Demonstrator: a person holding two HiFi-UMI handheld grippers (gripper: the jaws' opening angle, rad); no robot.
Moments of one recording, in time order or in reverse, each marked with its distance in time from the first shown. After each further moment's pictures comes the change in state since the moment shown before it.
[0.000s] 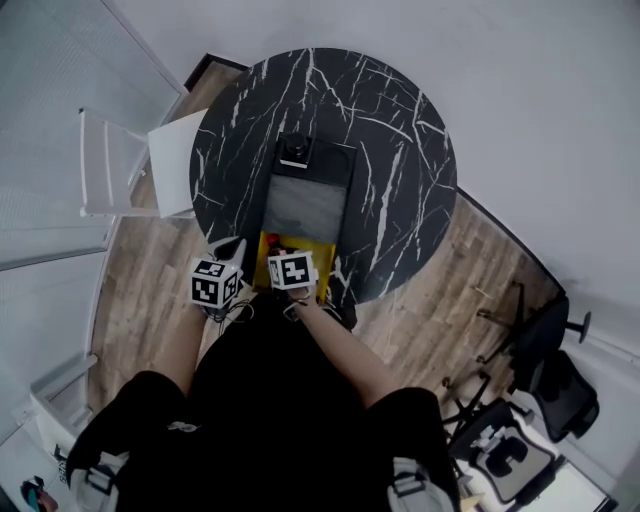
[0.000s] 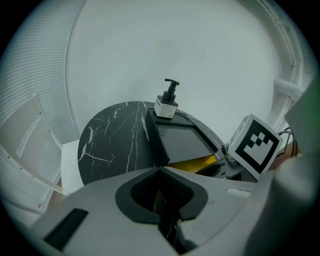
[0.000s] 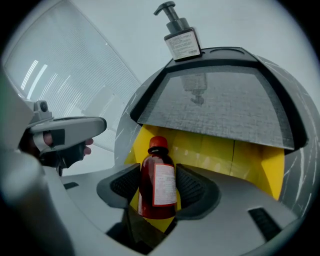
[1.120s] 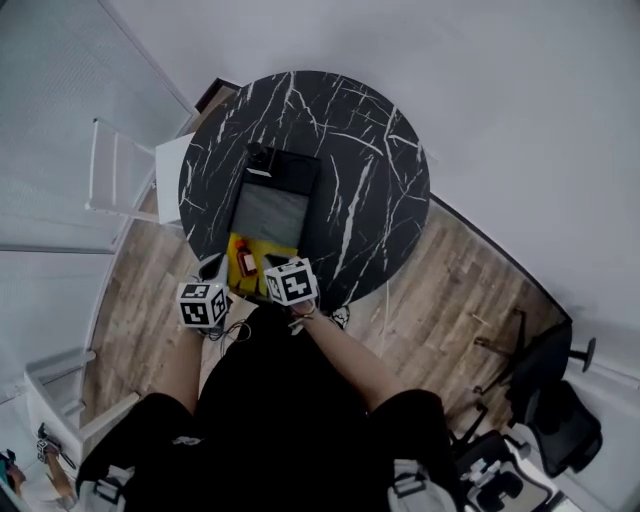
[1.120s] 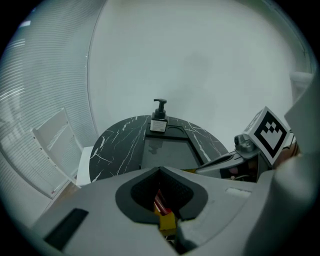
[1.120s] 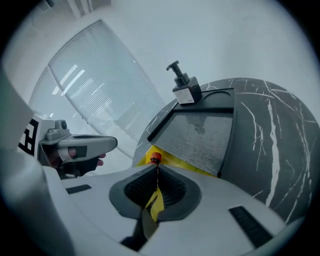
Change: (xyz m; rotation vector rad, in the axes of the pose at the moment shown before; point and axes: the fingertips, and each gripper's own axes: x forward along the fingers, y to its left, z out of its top) left arm -0.040 -0.087 0.014 -0.087 -0.138 0.249; right arm -0.113 -0.037 0.012 -0.236 -0.155 0.161
